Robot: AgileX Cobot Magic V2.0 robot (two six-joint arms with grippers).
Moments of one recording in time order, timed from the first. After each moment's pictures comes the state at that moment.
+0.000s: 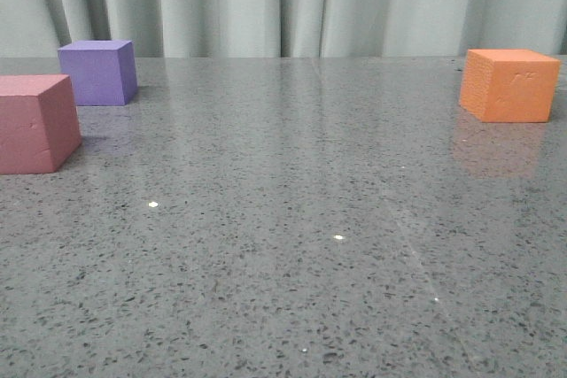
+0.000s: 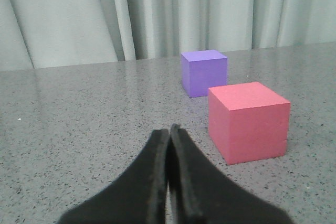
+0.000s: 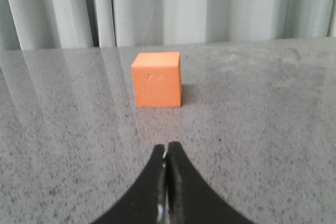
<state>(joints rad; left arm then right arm) -0.12 0.00 -0.01 0.15 0.07 -0.10 0.10 -0.01 0.03 -0.11 0.04 0.21</state>
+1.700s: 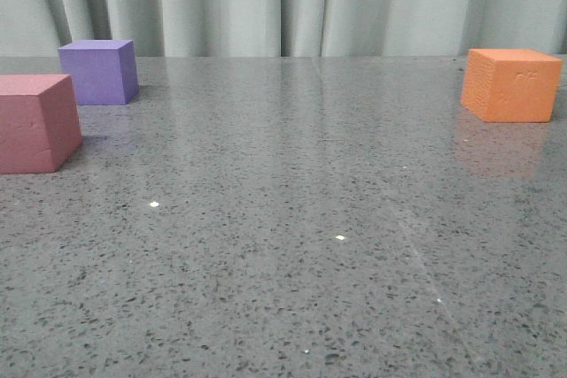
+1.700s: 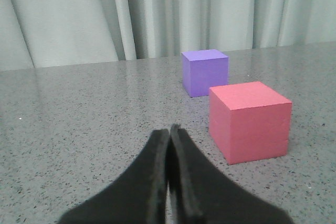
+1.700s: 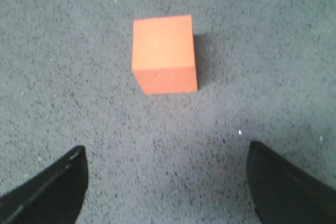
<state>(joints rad) -0.12 0.00 -0.01 0.15 0.07 -0.10 0.10 1.02 -0.95 0.01 0.68 0.21</state>
